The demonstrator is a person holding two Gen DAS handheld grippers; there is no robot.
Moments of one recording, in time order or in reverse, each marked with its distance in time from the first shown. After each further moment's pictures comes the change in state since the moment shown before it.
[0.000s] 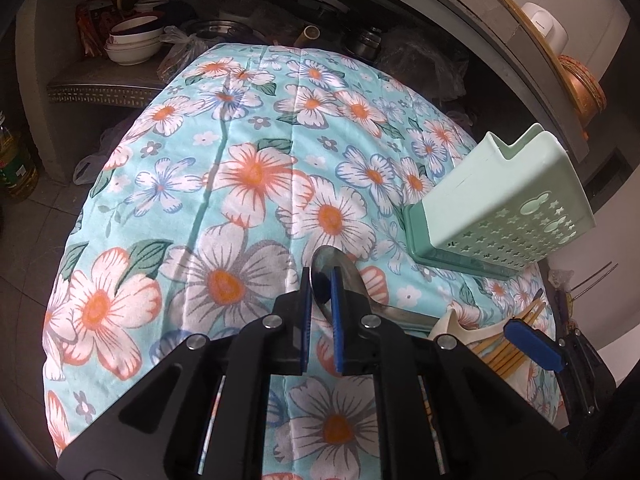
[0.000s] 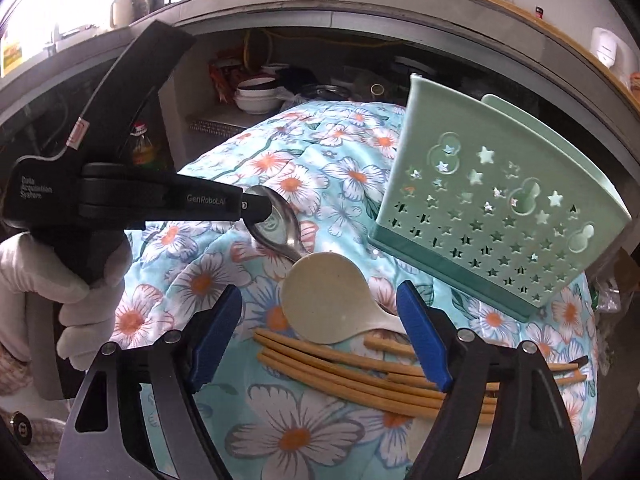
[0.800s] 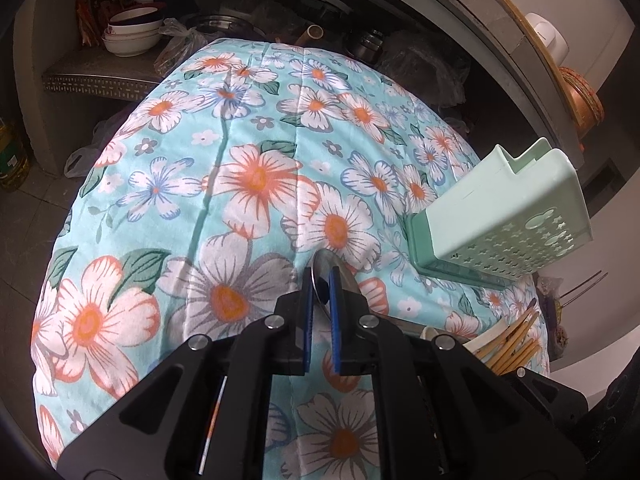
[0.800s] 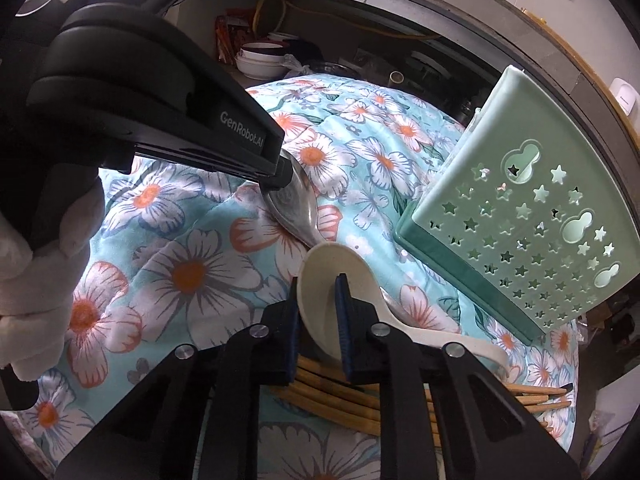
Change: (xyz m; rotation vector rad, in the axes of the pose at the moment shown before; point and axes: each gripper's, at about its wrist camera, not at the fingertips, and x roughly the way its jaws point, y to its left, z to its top) left arm 0.005 0.009 0.005 -0.029 -0.006 -0.044; right arm 0.034 0.035 0.003 -0.128 0.055 -0.107
